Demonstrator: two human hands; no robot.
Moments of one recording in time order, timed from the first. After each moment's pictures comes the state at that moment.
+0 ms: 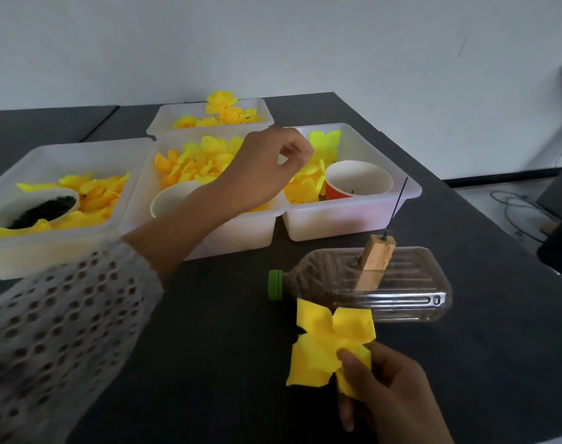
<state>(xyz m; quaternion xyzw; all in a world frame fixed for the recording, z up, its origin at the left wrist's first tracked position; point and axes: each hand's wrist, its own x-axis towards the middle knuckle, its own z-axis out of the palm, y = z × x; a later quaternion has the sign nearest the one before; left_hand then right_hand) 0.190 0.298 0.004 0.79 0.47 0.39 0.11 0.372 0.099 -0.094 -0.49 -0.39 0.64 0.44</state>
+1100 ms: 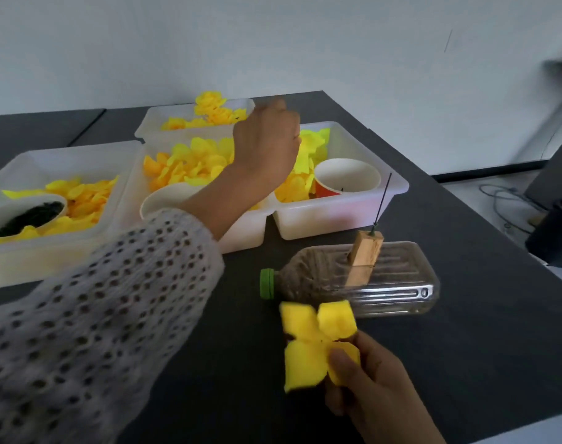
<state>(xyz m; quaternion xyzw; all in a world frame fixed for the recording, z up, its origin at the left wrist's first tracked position) 0.222 0.328 0.015 0.73 0.61 0.24 -0.21 0.369 0.098 -0.106 -0.48 -0.39 0.64 0.45</state>
